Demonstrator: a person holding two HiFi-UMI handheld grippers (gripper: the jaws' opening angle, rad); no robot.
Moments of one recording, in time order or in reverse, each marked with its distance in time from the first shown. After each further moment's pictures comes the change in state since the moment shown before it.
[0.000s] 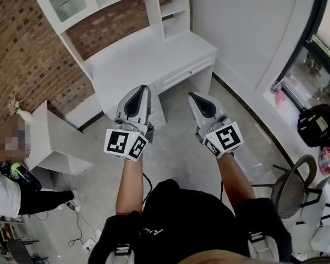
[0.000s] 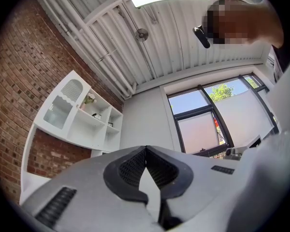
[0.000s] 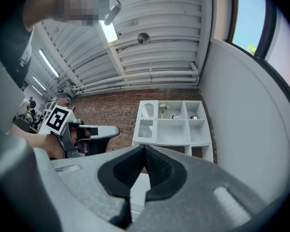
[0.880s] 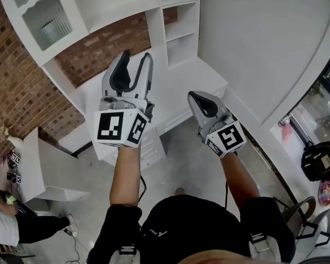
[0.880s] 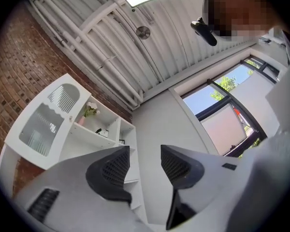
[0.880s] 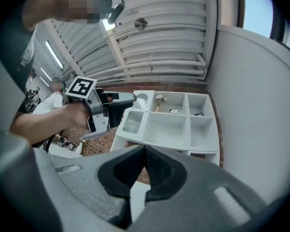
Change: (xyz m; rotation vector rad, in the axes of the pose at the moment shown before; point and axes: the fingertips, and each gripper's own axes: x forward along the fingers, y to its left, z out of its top) left arm 0.281 0.206 0.027 0.149 -0.173 0.087; right arm 0.255 -0.190 -0.075 -0.096 -0.012 0.051
